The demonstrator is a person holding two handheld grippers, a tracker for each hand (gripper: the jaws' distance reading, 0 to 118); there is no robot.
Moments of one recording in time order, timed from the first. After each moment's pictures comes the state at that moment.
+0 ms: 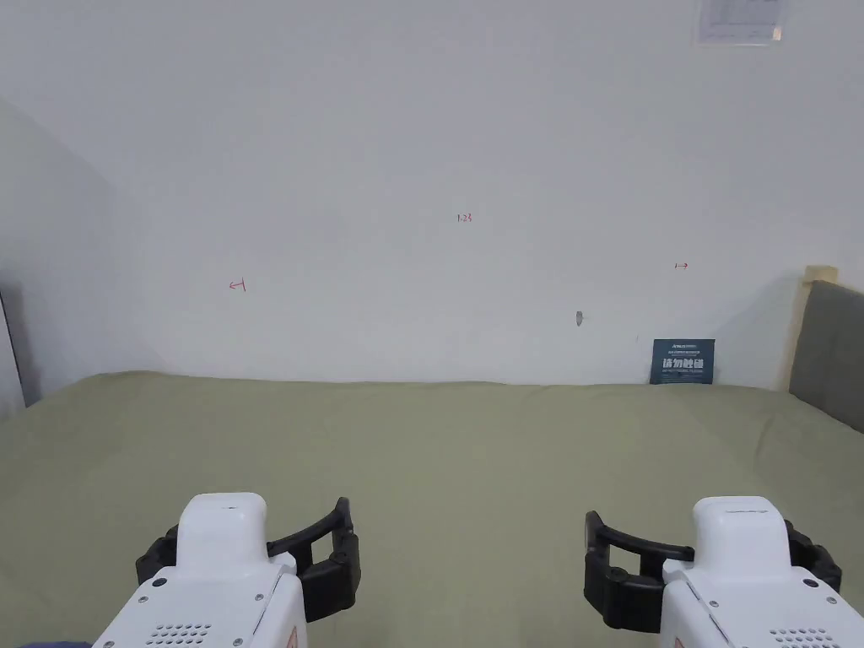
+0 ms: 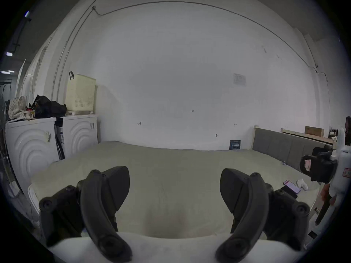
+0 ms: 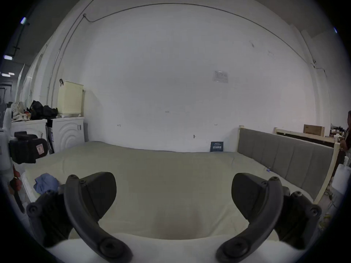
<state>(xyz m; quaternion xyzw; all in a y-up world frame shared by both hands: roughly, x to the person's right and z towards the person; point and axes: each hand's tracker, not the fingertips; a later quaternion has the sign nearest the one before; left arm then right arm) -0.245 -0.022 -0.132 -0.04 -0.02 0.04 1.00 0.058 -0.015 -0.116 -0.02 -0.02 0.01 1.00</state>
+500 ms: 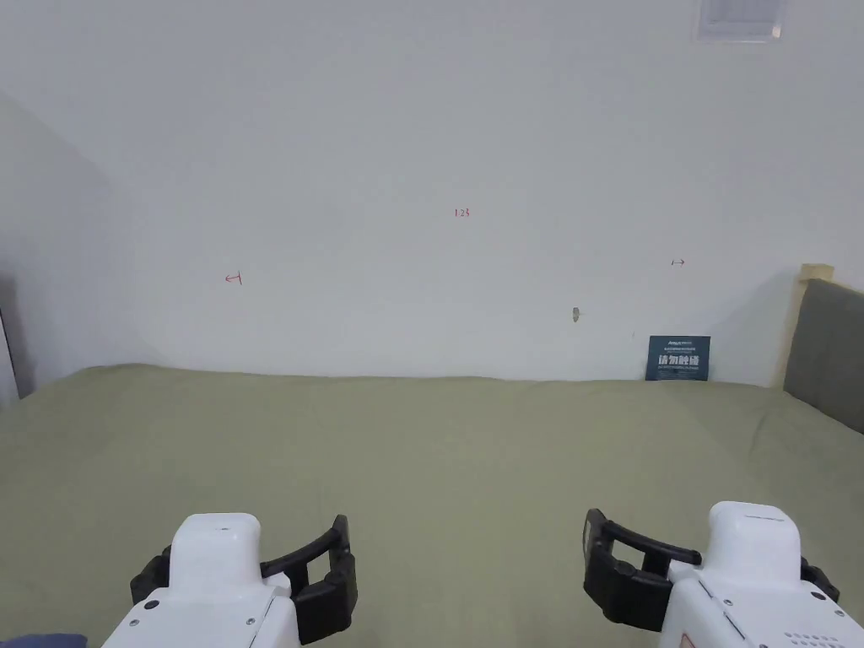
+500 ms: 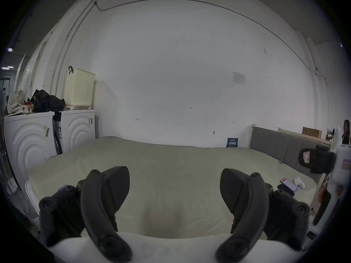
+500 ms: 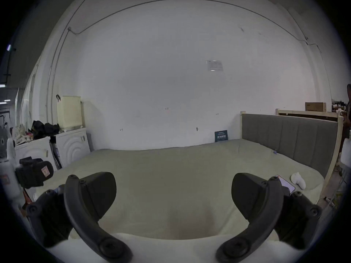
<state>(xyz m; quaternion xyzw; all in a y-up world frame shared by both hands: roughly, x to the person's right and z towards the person) -0.248 -0.035 -0.121 -0.05 -0.03 0.04 1.00 0.065 -0.019 -0.115 -0.03 -0.02 -0.06 1.00</state>
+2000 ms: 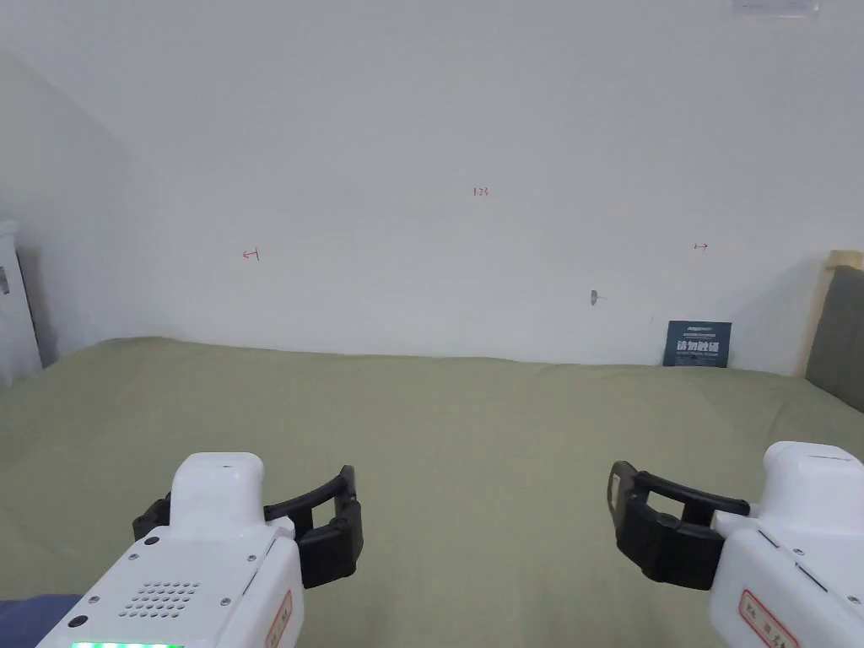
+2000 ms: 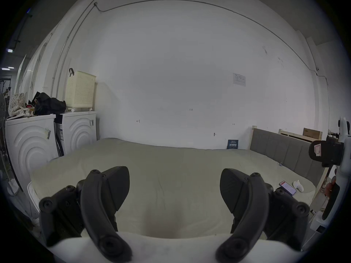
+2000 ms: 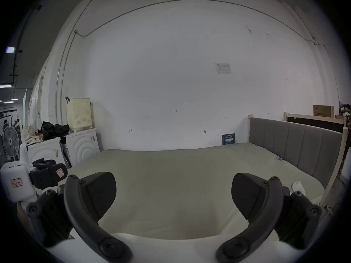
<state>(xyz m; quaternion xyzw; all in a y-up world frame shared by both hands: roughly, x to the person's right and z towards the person) -0.246 -0.012 -0.120 -0.05 -0.02 0.04 1.00 0.075 0.021 -0.099 -0.04 0.03 -0.05 1.00</state>
